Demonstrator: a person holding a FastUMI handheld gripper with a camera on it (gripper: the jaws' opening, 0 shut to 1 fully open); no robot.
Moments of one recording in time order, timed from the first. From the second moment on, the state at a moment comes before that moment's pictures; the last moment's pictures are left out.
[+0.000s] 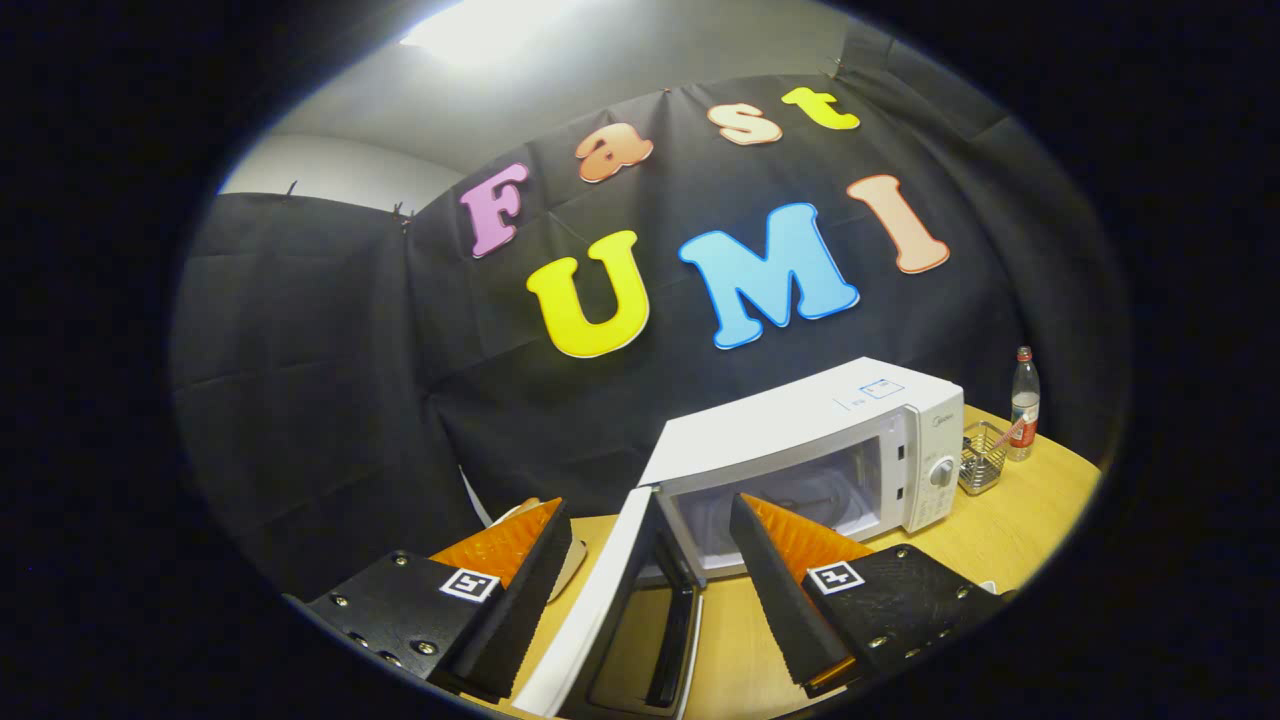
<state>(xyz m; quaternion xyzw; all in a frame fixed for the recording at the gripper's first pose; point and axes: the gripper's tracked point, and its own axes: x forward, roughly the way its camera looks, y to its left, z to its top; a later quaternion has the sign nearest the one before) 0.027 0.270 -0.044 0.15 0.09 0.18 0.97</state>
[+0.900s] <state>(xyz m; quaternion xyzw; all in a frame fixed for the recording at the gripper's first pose) -0.127 0.431 -0.157 0.03 0.19 0.39 0.90</state>
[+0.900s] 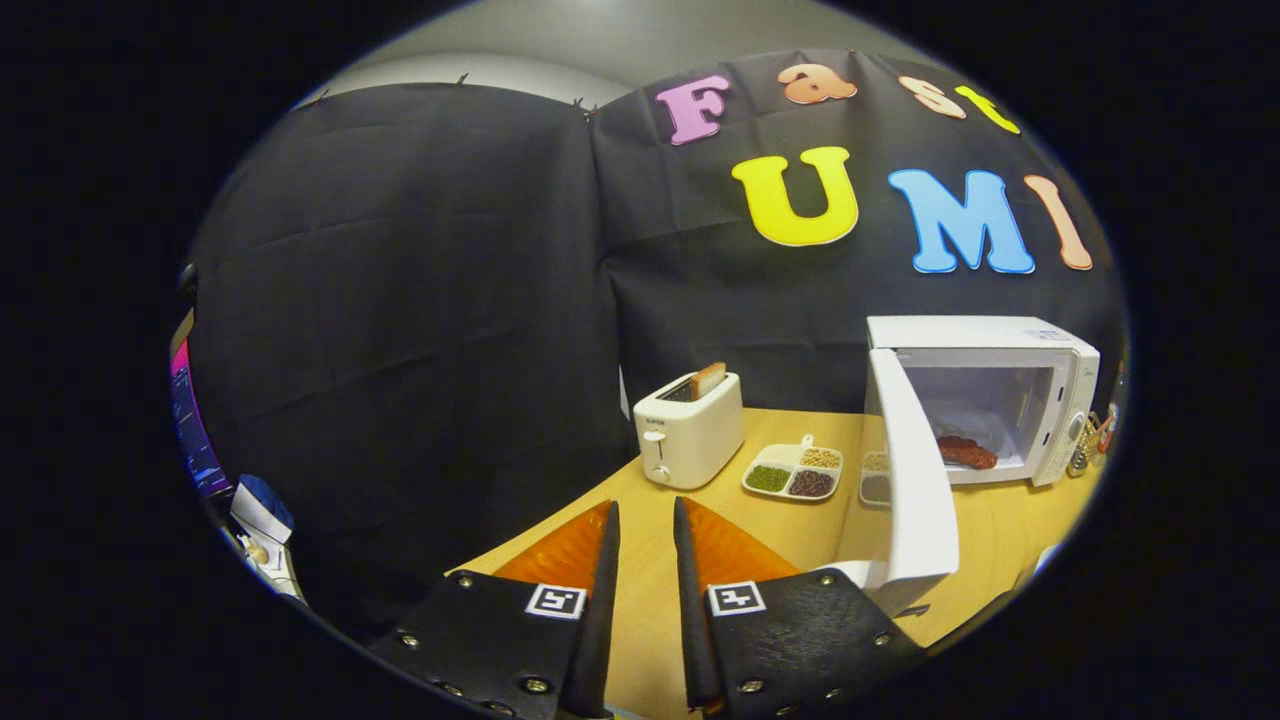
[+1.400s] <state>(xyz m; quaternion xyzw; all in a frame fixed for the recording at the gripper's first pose) -0.113 0.378 -0.214 0.02 0.25 0.33 0.91</state>
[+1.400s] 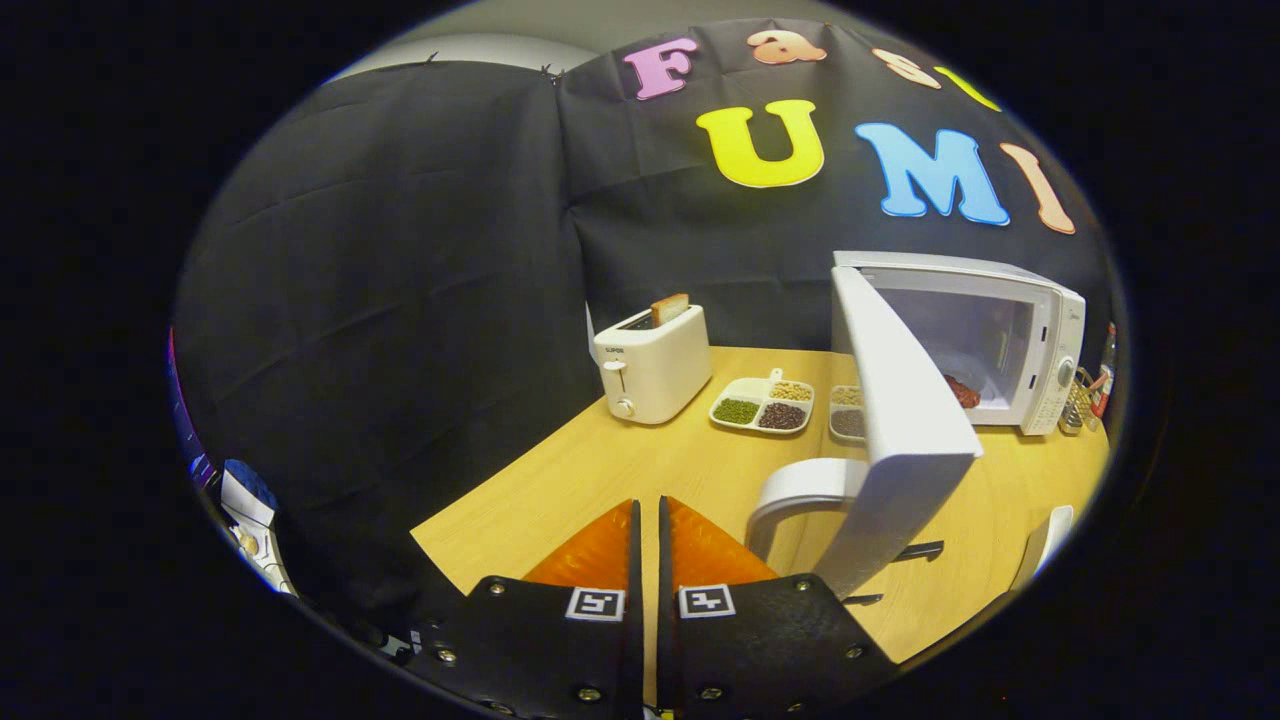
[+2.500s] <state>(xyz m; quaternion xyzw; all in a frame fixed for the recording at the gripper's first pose) -0.002 0.199 -0.232 0.03 0.28 0.21 0.94</state>
